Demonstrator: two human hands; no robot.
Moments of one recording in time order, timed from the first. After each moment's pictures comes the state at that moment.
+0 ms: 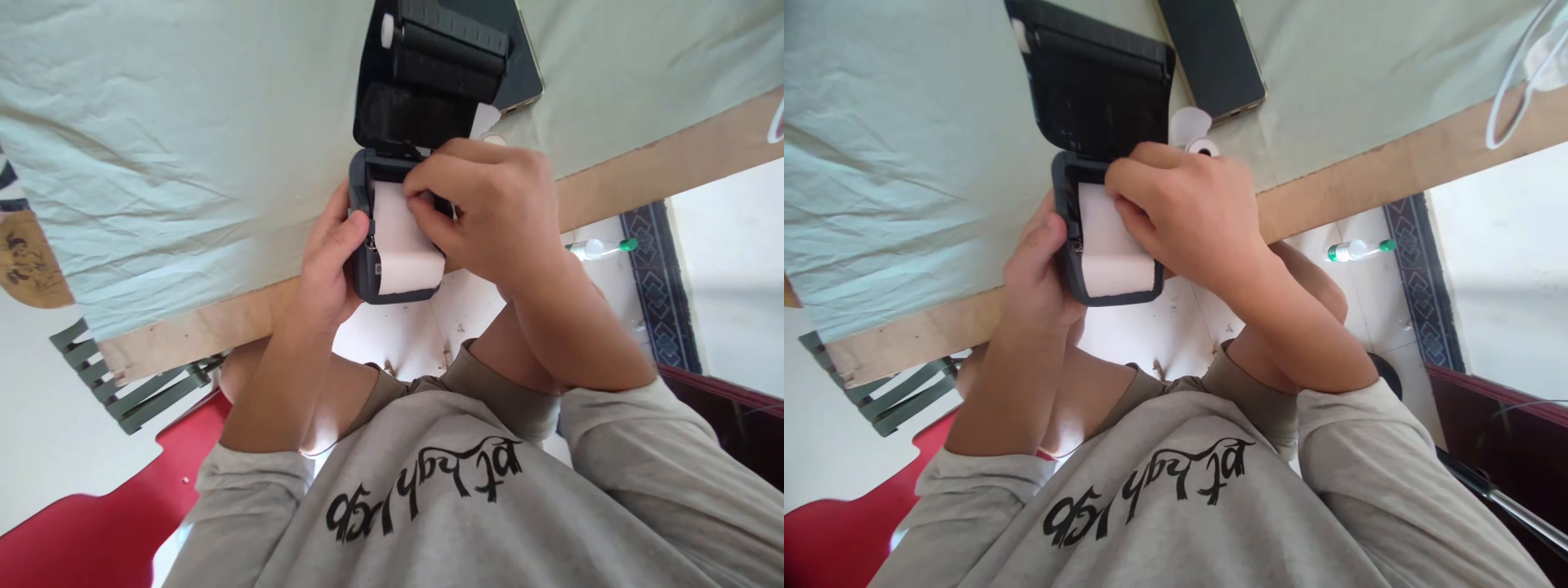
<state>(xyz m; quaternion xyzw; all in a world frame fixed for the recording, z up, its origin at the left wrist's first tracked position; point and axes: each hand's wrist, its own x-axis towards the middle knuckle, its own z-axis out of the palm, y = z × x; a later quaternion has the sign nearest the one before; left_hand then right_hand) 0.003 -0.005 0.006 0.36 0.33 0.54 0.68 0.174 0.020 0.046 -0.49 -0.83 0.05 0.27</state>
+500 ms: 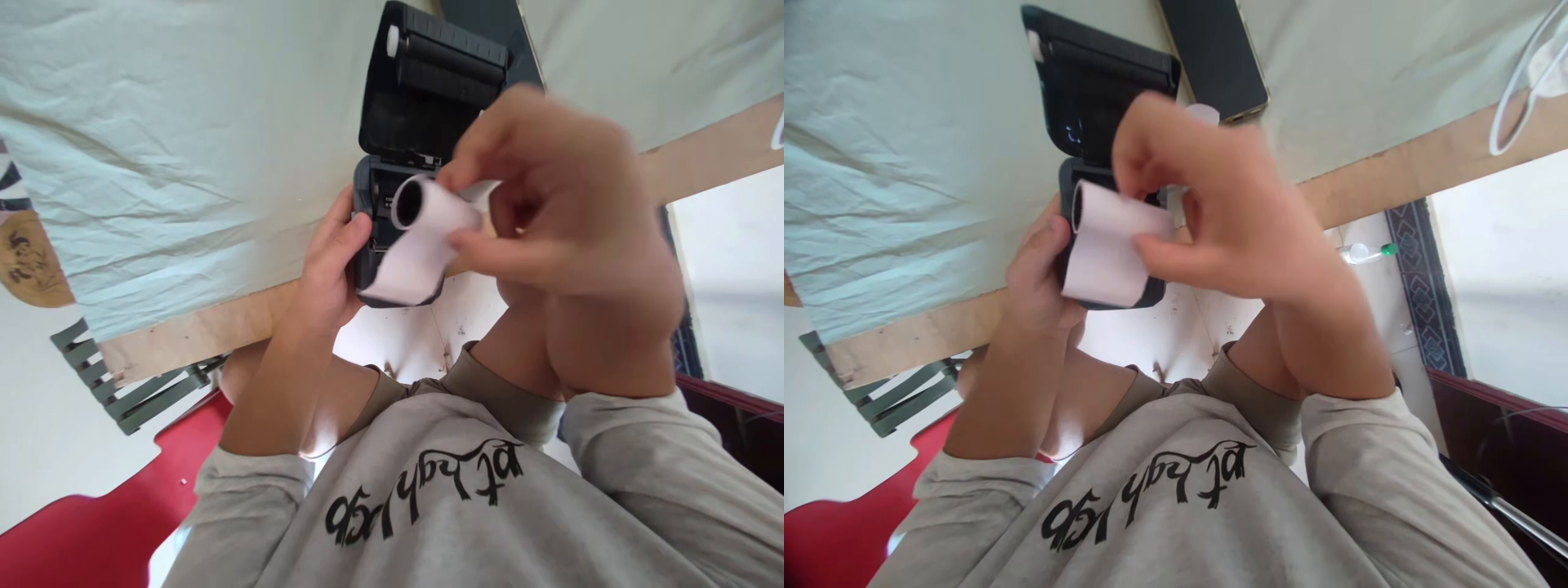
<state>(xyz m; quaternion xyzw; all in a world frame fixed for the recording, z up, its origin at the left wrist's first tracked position) 0.001 -0.005 0.008 0.35 0.38 0.52 0.68 0.198 0.022 0.079 -0.40 -0.79 0.34 0.33</state>
